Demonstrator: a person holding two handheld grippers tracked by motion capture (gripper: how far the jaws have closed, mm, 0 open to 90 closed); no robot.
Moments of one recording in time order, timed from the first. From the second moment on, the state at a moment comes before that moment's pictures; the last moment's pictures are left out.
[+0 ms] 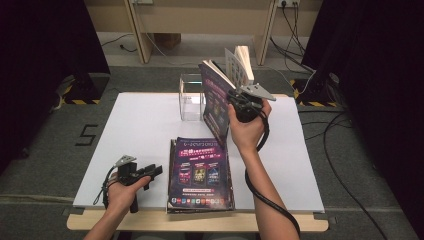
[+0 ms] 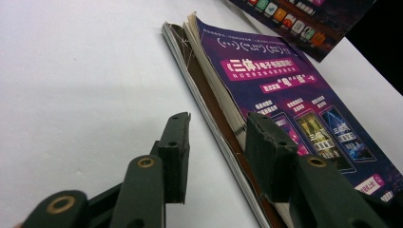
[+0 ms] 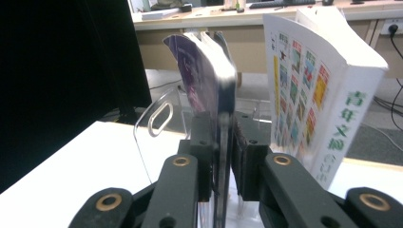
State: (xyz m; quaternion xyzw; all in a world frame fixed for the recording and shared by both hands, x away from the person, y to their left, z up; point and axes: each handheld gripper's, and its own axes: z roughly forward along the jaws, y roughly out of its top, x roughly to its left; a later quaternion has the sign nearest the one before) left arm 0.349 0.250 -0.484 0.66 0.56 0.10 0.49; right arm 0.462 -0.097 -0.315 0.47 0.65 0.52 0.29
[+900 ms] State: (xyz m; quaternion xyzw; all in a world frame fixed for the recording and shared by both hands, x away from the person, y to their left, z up) left arm 0.350 0.251 -0.485 0.66 0.56 0.09 0.49; right arm 0.495 -0.093 -0.285 0.50 0.71 0.45 0.23
